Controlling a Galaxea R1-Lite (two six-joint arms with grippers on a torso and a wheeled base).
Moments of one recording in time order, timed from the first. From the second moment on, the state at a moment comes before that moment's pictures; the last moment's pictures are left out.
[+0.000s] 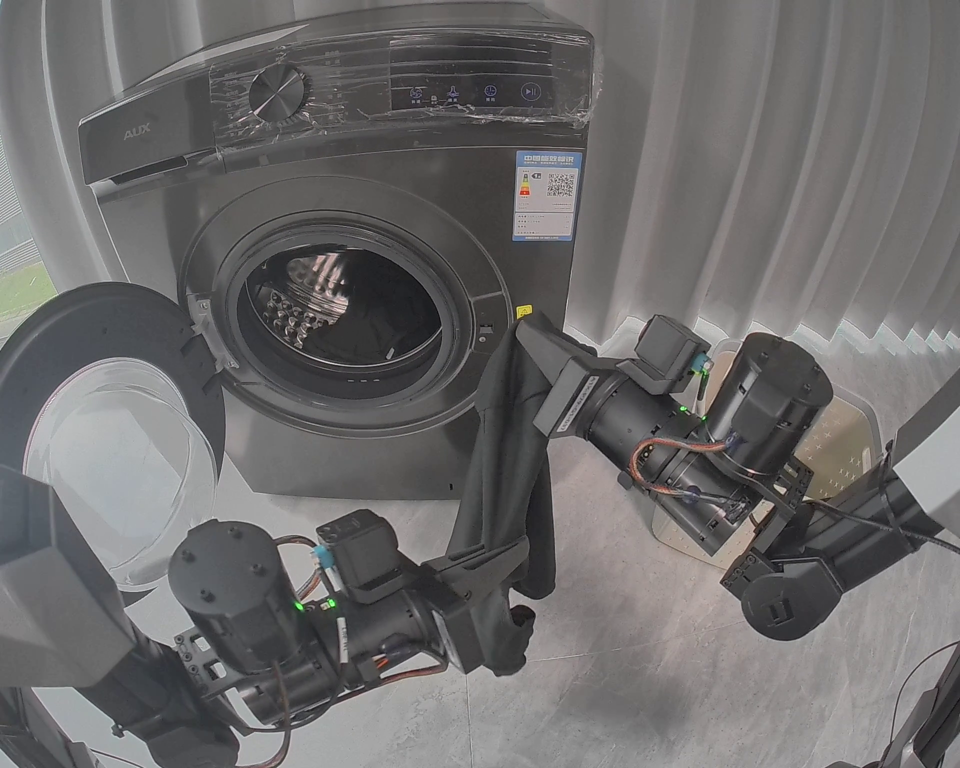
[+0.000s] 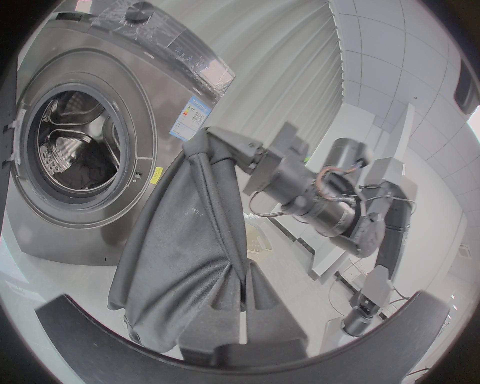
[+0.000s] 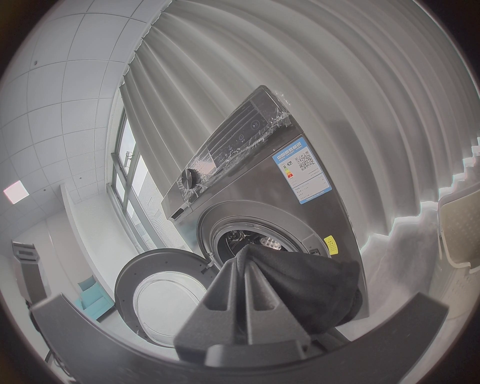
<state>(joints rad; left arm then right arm) -0.82 1.88 -0.35 -1.54 -0.09 -0.34 0.75 1.96 -0.87 -1.35 -0.09 0.37</state>
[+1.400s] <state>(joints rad) -0.81 1.68 -0.47 -1.39 0.26 -0.27 0.65 2.00 -0.61 -1.47 -0.06 0.29</state>
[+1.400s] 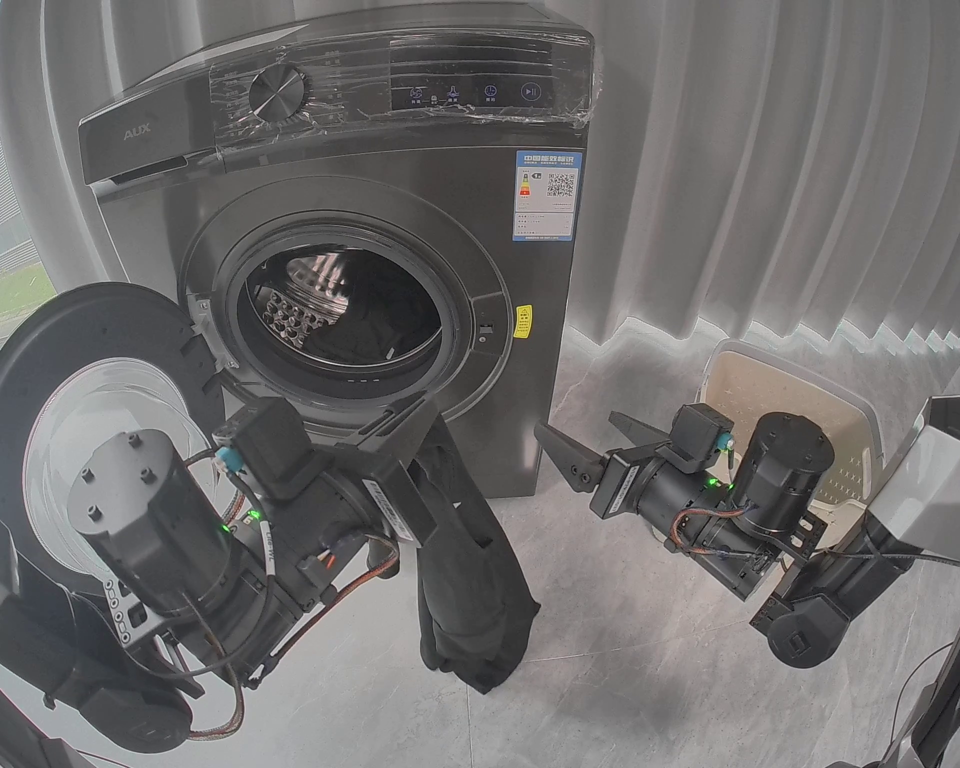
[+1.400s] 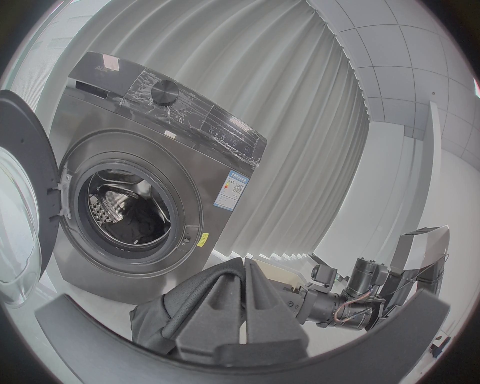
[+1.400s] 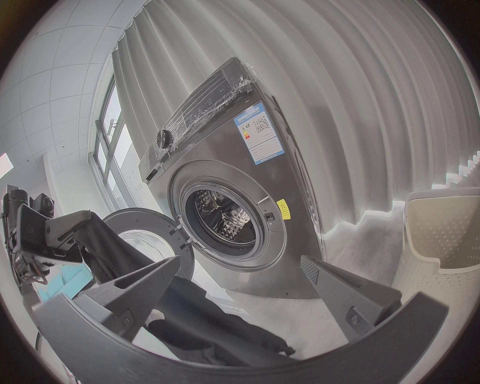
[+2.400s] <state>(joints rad) -0.79 1.67 -0.63 -1.35 0.26 -0.26 0.79 2.03 -0.48 -1.50 -0.04 0.24</state>
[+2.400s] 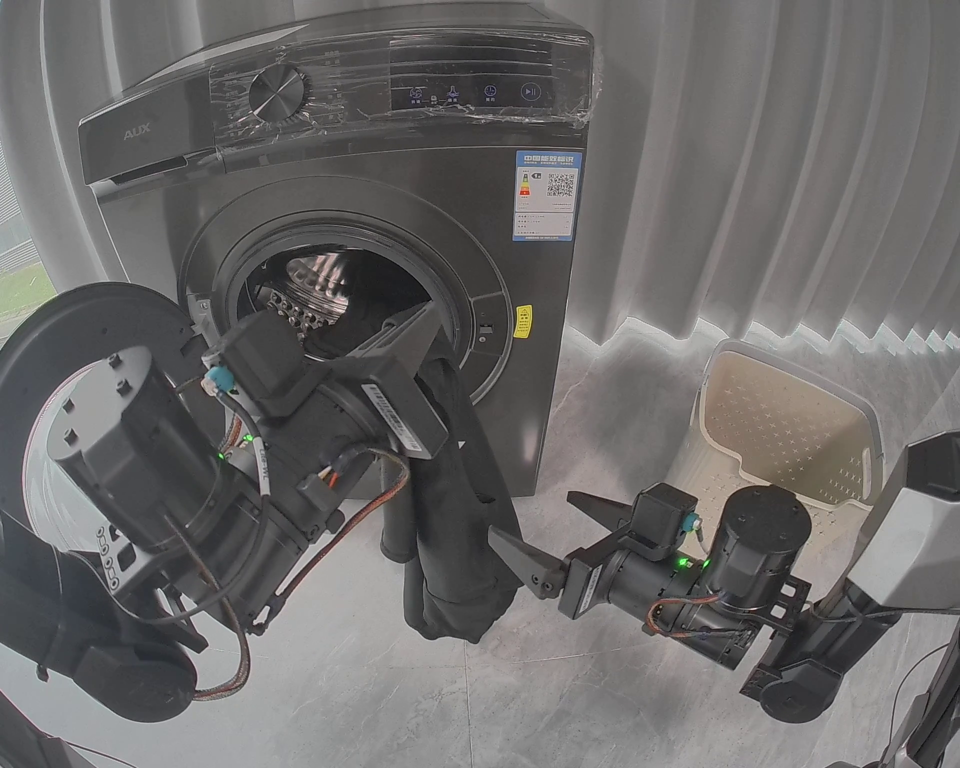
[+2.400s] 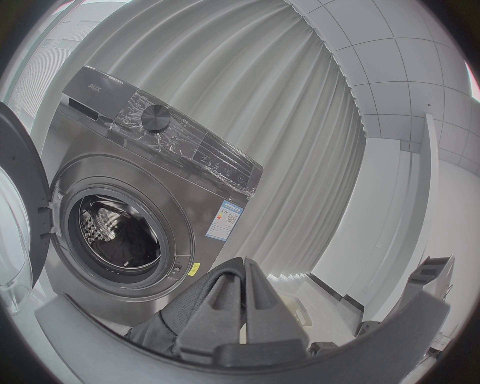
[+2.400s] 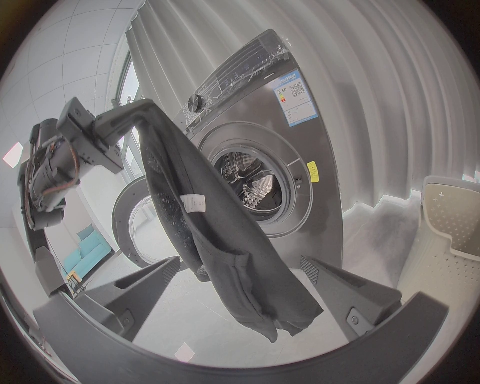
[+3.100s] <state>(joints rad) -0.81 1.63 -0.63 -1.34 0.26 -0.26 0.79 2.22 -0.66 -1.53 -0.04 0.24</state>
